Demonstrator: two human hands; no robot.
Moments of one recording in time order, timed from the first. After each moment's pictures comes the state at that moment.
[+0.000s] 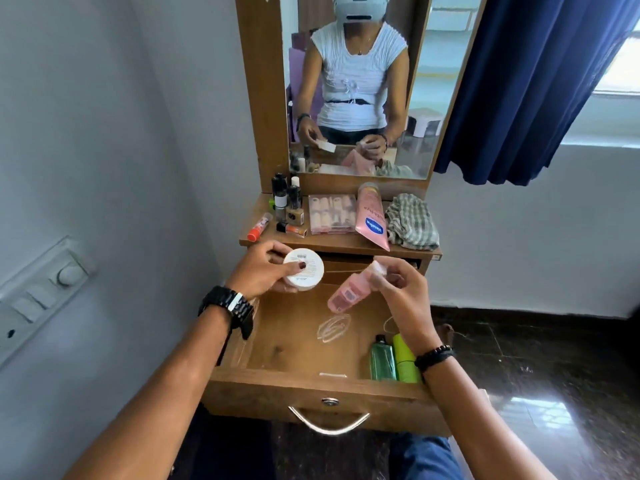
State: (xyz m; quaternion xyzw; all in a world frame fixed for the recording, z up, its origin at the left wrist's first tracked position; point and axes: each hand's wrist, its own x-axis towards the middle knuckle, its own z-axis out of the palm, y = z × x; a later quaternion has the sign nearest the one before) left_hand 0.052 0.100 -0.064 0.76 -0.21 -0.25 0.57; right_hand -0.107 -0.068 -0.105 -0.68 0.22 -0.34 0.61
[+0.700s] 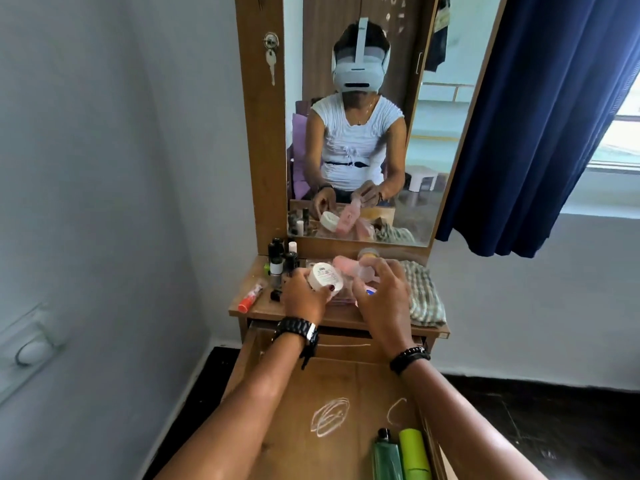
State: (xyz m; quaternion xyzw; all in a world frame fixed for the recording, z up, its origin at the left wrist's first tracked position) left_hand 0.080 -0.016 -0.057 0.82 -0.13 -0.02 0.55; right_hand -0.015 -0.093 -0.042 -0.82 0.20 -0.44 0.29
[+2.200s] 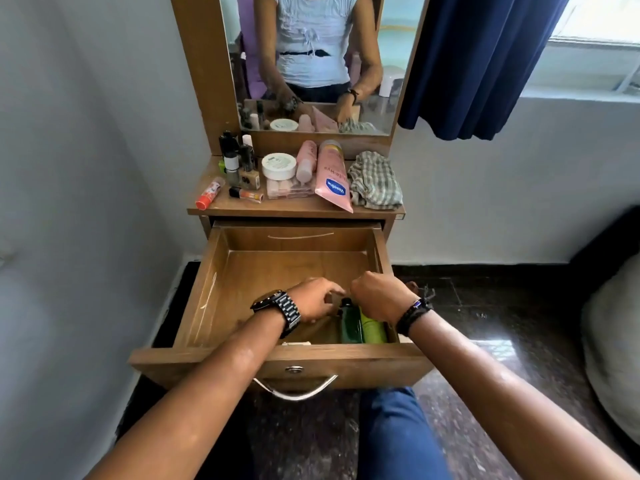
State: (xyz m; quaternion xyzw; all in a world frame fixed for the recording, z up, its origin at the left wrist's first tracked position) left_hand -0.020 0.017 -0.150 0.79 -0.51 -0.30 0.16; right_hand -0.129 -0.087 -0.127 -0.98 0.13 0.14 -0.04
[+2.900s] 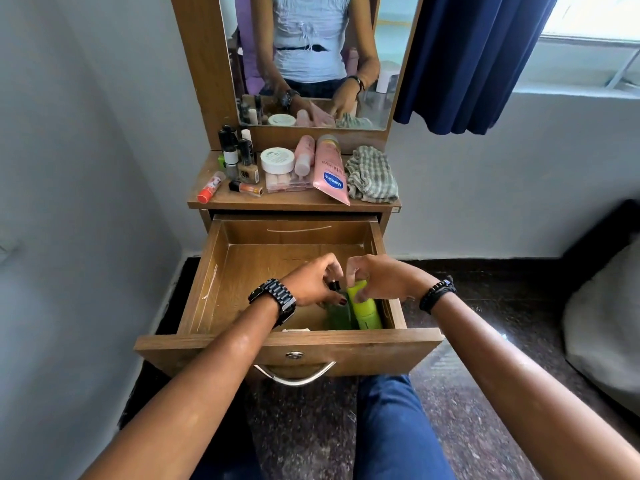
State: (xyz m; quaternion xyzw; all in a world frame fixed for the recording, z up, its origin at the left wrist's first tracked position) left_hand -0.029 0.025 -0.134 0.78 -0.43 -0.35 0.30; right_hand -0.141 -0.097 -0.095 -0.94 0.17 0.15 0.25
